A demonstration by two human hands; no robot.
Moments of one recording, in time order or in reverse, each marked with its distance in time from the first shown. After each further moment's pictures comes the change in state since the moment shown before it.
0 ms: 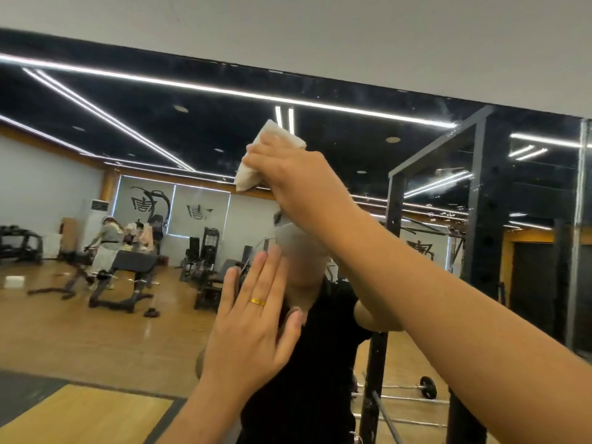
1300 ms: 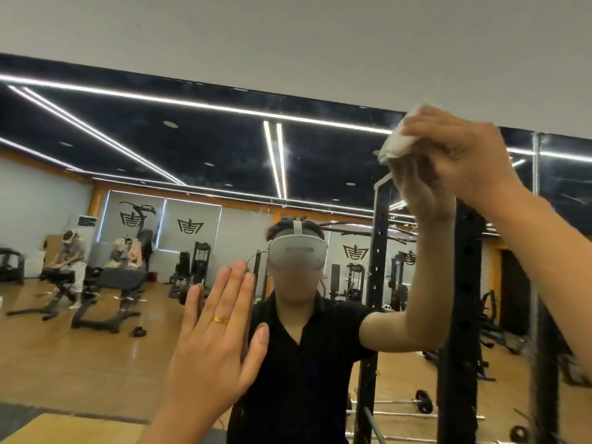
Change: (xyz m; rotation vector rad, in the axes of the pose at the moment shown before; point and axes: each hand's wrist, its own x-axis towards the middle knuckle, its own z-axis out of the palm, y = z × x) left_hand -0.002 0.005 0.001 0.026 0.044 0.004; right_hand -0.108 0.149 -0.129 -0.141 0.162 0.249
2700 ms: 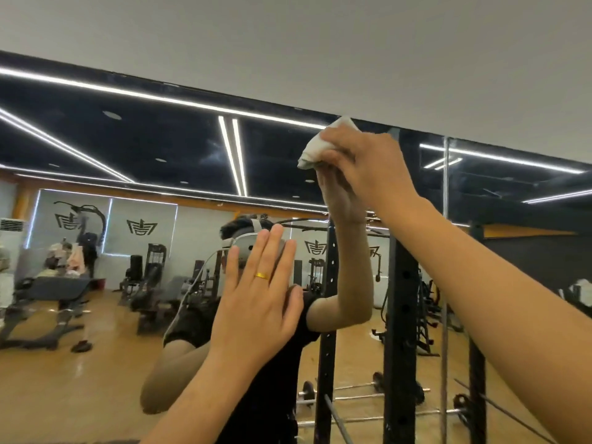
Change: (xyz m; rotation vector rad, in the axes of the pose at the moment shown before) left_hand 0.077 0.102 0.019 -0.080 -0.068 0.066; right_hand -0.002 -0.014 0.011 -0.055 -0.102 0.195
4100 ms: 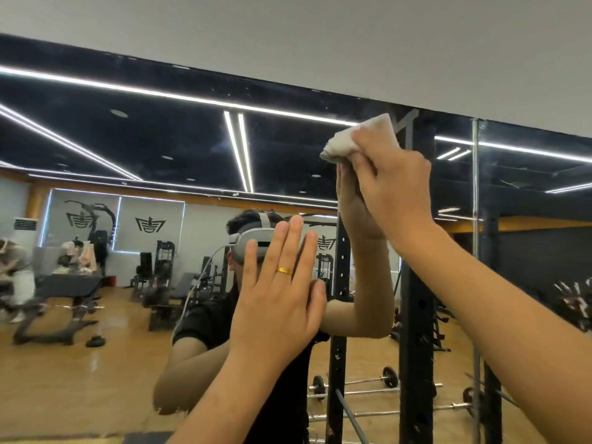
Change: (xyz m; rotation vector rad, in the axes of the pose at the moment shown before) left_hand -0.001 0.003 0.004 0.003 0.059 -0.001; right_hand -0.036 -0.009 0.033 0.083 0.282 0.055
